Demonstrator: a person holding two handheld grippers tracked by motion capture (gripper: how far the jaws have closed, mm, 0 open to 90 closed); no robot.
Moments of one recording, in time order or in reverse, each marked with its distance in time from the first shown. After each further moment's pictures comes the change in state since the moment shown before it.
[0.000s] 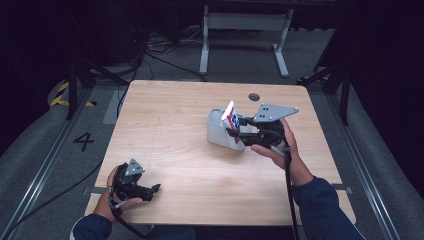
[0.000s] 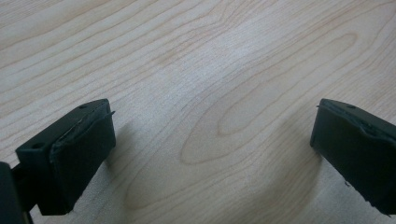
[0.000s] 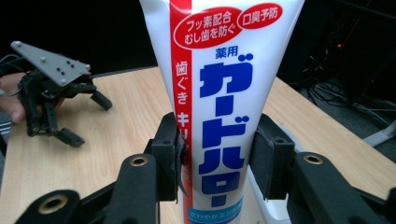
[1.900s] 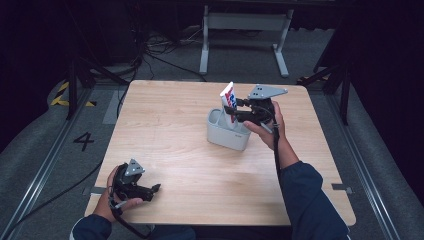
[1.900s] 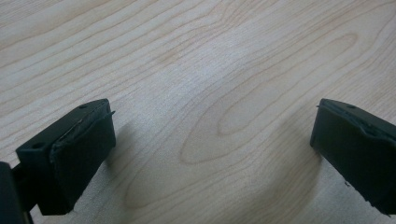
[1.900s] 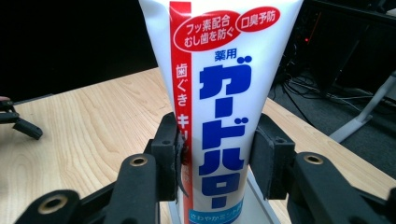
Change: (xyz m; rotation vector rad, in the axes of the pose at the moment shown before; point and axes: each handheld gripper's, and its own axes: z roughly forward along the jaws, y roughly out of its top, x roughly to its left) left arm 0.000 0.000 0.000 -0.006 0.002 -0.002; right arm -0.058 -0.006 0.048 -0.023 -0.102 0.084
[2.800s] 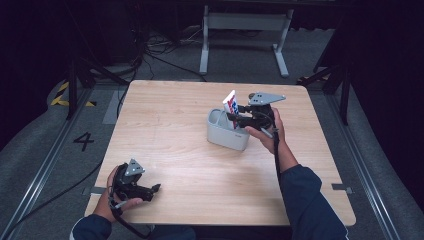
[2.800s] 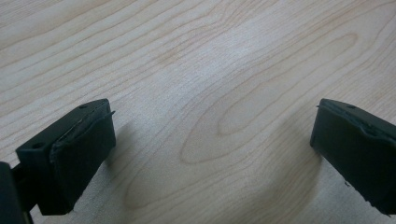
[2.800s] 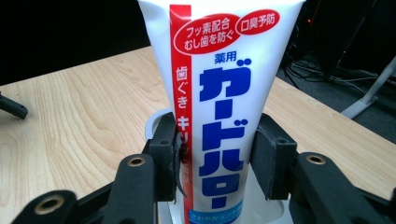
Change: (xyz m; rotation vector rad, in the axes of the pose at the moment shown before) left arm 0.000 0.000 0.000 0.000 0.000 0.000; right arm -0.010 -0.032 0.010 0.049 0.004 0.031
